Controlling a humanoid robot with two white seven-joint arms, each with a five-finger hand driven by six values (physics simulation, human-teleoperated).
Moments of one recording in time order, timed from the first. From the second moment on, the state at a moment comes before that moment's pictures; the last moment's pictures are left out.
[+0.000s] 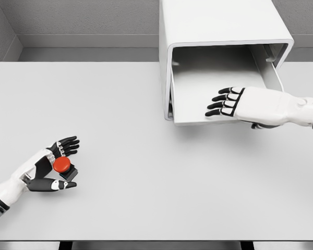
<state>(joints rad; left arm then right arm) -0.06 1.05 -0.87 -1.61 0.85 -0.61 -0.09 -0.58 -1.02 0.61 -1.76 0.41 -0.61 0.41</state>
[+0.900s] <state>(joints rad) -0.06 1.04 -0.87 -1.61 0.84 -0.61 -0.09 -0.58 -1.04 0.57 -1.76 0.36 -0.62 0.40</state>
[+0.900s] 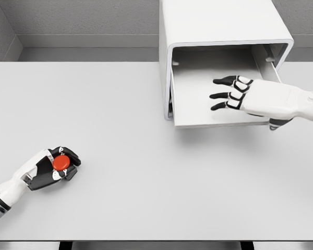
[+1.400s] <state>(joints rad) -0.10 1.05 -0.85 -1.65 0.83 -0.61 -0.09 -0.58 -1.12 0.56 -1.76 0.26 -0.61 0.38</state>
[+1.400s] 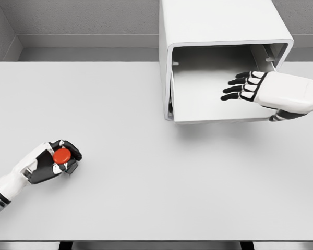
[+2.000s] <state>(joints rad) -0.18 1.04 -0.85 -1.70 0.74 -0.61 -0.09 -0.58 -1.25 0.49 -1.68 0.07 -0.61 0.38</state>
